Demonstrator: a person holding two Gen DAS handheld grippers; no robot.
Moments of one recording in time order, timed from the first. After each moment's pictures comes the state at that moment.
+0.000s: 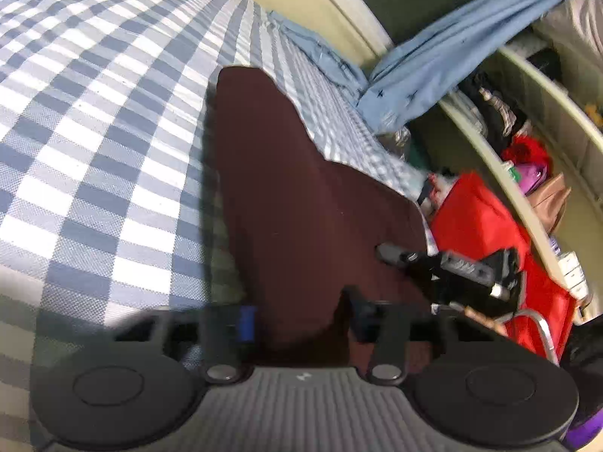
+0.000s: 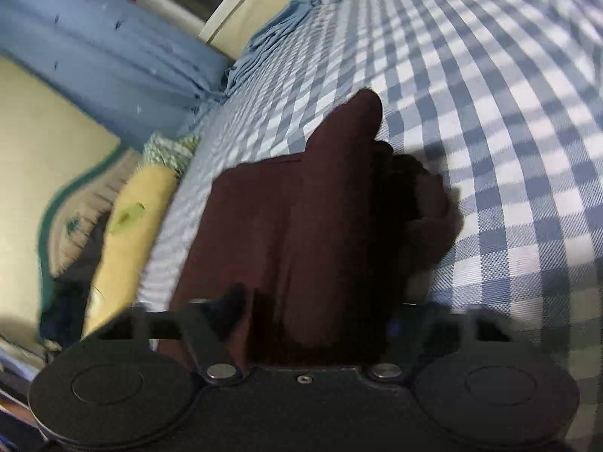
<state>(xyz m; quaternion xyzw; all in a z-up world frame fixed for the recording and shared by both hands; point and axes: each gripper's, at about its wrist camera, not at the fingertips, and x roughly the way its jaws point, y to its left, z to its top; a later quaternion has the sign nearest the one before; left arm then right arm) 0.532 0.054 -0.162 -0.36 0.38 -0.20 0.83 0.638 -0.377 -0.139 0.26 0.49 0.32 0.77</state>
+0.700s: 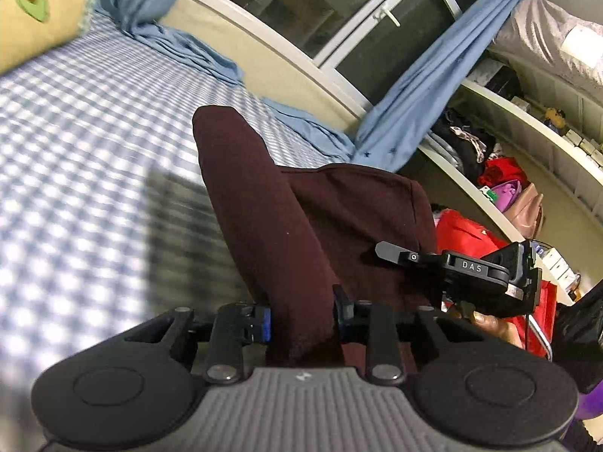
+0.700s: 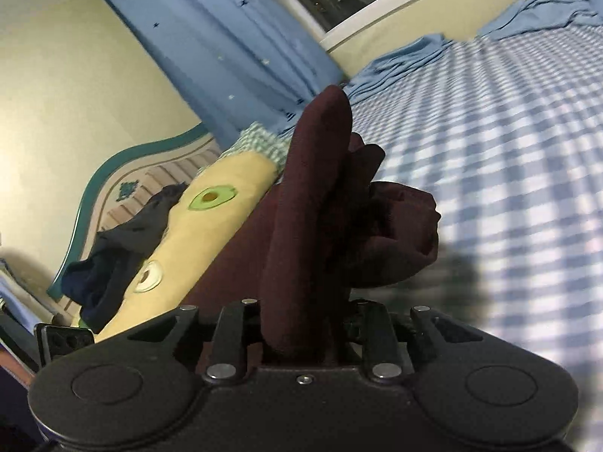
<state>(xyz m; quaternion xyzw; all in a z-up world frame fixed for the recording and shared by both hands) 0.393 0.197 -0.065 -0.29 0.30 -0.17 0.90 0.527 -0.196 -0.039 0.22 0.38 0.41 0.80</state>
